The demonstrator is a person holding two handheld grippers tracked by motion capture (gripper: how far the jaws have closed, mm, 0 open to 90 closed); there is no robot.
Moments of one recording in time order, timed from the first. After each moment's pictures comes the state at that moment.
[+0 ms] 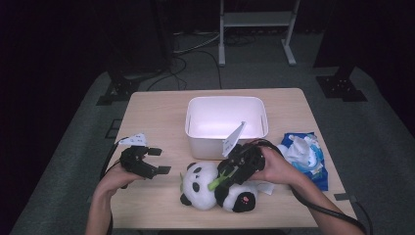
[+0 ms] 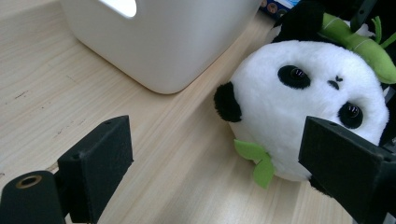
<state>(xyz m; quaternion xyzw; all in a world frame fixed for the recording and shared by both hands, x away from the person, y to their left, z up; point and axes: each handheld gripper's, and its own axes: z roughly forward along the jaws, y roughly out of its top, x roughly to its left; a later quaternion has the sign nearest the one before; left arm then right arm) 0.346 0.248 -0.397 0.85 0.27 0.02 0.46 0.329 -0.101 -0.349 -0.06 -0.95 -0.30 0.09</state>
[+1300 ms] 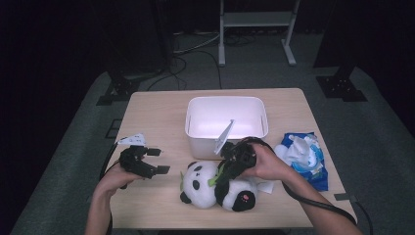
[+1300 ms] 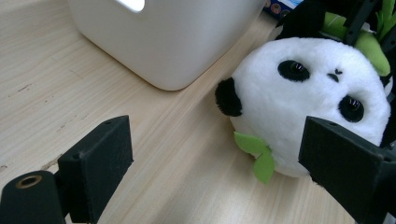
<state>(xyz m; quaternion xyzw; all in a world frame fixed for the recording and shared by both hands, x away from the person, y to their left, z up) 0.348 0.252 -0.401 0.84 0.28 0.02 0.46 0.346 -0.083 -0.359 -0.08 -0.95 -0.26 0.13</state>
